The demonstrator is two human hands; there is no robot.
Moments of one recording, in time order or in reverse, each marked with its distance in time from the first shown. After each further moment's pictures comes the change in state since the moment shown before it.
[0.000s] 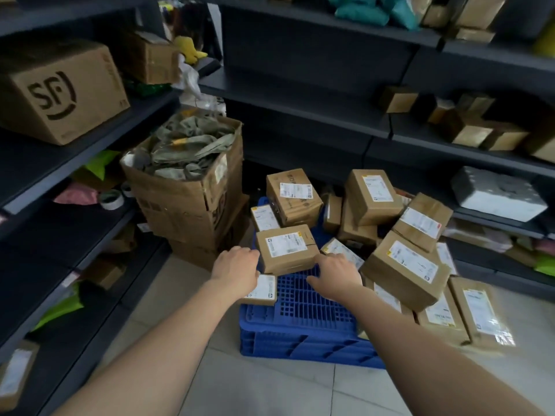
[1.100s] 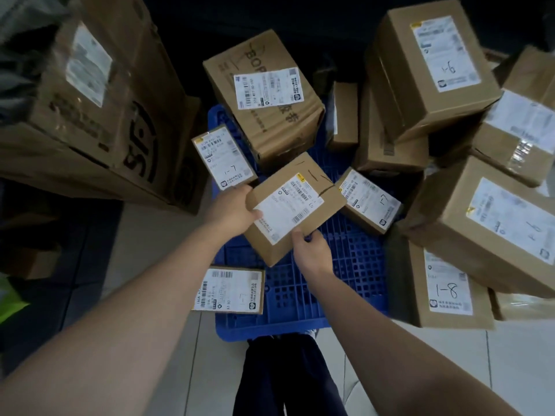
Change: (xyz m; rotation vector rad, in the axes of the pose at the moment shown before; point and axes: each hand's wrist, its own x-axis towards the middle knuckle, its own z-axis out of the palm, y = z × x) left_hand 0.276 -0.015 0.175 -0.455 -0.376 -0.160; right_hand 0.225 0.028 0.189 1.220 -0.142 0.740
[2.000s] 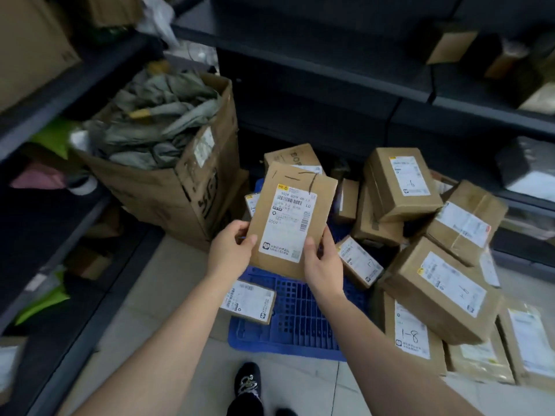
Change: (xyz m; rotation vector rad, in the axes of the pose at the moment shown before) left_hand -0.182 0.025 -0.066 -0.712 0.496 -0.065; right_hand -0.153 -0.069 -0.053 0.003 0.043 -0.633
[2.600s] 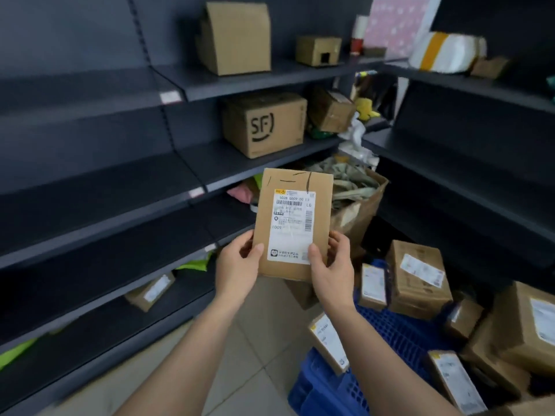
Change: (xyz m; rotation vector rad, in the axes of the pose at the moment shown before) left_hand -0.209 0.003 -0.180 -0.299 0.771 -0.017; right_hand -0.167 -0.136 0.071 0.092 -0.425 -0.553
